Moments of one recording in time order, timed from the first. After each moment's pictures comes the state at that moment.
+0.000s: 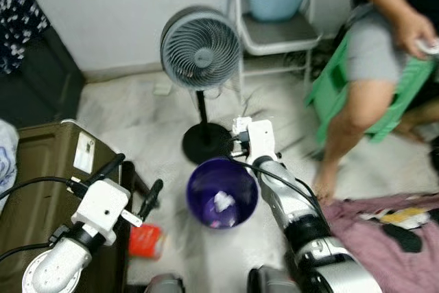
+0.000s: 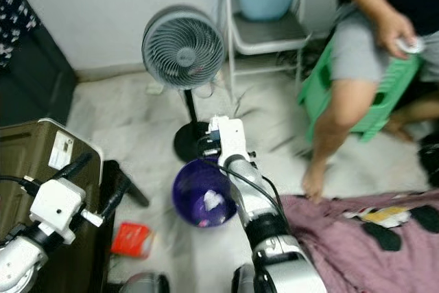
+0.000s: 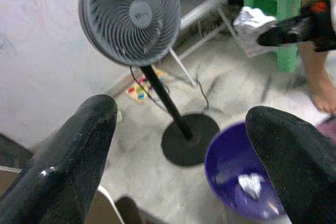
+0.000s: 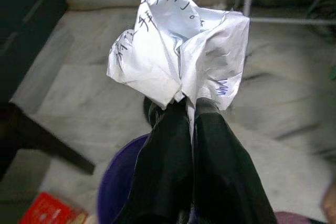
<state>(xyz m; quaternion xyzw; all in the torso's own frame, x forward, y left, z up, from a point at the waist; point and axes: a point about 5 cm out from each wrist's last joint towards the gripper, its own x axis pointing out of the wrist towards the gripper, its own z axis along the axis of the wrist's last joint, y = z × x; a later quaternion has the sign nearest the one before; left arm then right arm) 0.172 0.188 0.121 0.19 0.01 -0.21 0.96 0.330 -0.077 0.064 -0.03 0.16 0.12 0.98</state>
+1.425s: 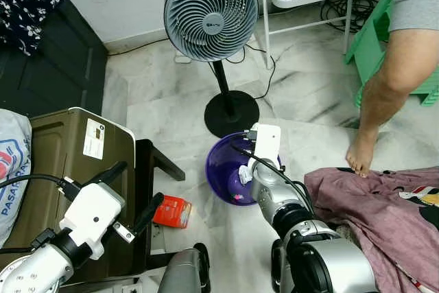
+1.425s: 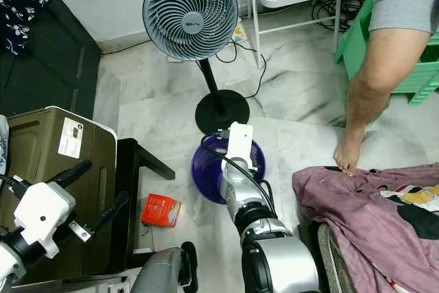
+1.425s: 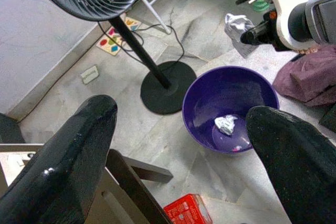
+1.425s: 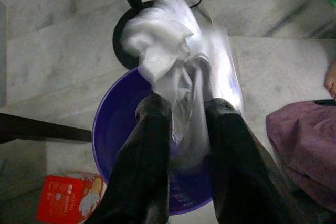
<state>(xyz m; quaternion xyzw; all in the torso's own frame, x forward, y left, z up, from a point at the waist) 0.155 0.193 0.143 0.19 0.05 -0.27 0.94 0.333 -0.079 0.046 0.02 0.22 -0.06 0.97</state>
